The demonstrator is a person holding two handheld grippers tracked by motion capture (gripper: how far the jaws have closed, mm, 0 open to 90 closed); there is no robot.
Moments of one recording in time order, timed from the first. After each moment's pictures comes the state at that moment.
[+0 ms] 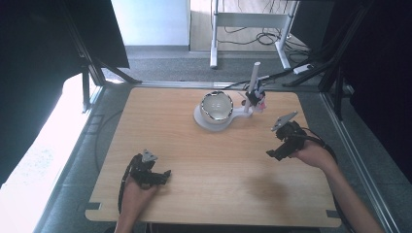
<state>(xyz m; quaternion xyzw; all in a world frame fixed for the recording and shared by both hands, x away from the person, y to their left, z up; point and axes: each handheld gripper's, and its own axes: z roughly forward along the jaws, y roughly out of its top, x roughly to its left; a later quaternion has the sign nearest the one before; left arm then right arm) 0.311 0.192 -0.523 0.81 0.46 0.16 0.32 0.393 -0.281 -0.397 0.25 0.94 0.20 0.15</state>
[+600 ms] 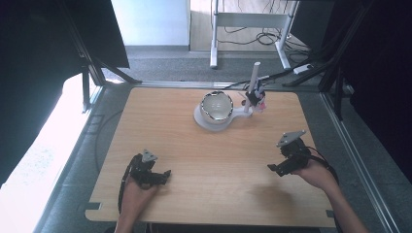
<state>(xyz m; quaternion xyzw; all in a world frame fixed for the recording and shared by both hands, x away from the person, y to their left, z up) 0.311 0.192 -0.523 0.81 0.46 0.16 0.32 0.352 -0.294 -0.429 0.28 0.92 0.24 0.15</state>
